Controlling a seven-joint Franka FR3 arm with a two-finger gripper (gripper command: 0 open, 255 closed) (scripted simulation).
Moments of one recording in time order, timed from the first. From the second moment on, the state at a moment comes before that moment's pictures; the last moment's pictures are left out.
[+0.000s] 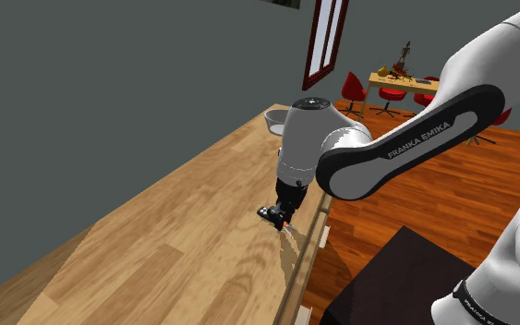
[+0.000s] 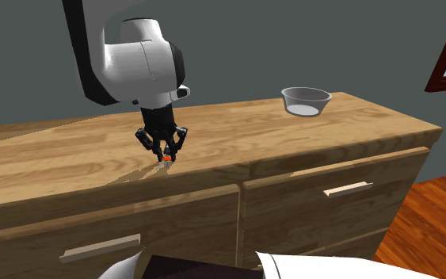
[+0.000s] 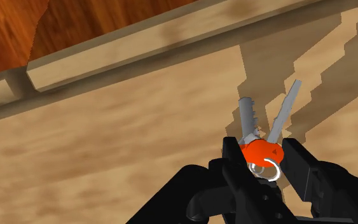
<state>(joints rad) 0.11 -0.03 0.45 -2.38 -0.06 2.41 0.47</state>
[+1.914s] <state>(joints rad) 0.12 -0.22 0.42 -2.18 0.04 2.04 0.38</state>
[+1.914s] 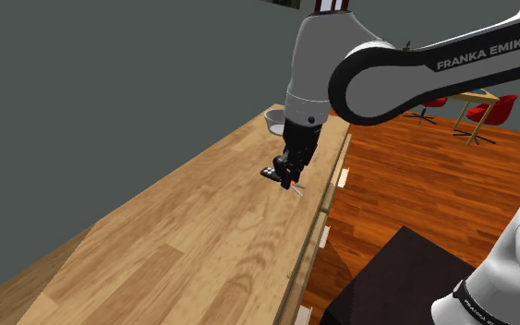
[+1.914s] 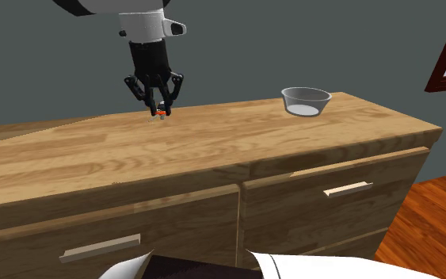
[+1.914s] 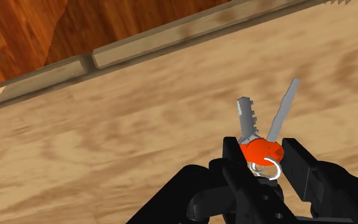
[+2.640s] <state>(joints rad) 0.03 -0.15 0.31 -2.10 0.01 2.02 0.21</state>
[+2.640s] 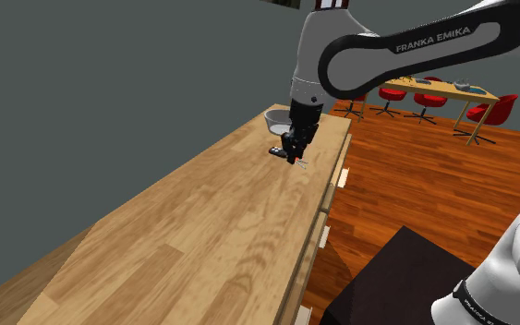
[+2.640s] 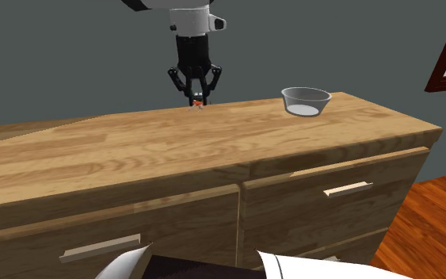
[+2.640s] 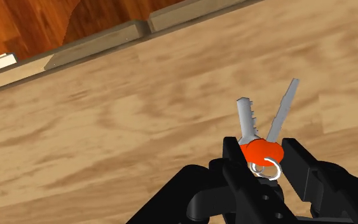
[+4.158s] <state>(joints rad) -0.18 0.36 0.10 -1.44 -0.05 1.87 -0.20</state>
